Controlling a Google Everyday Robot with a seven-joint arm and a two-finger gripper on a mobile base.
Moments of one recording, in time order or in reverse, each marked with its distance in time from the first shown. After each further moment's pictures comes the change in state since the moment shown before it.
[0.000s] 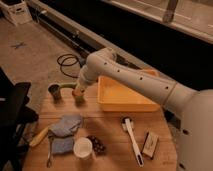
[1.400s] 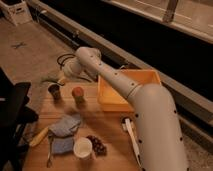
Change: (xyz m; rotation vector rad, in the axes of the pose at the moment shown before) arm -0.084 -0.066 0.103 -0.107 -0.357 -0.088
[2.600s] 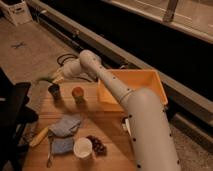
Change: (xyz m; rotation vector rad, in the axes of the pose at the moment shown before) arm -0.011 -0.004 0.025 -0.026 -0.149 -0.058
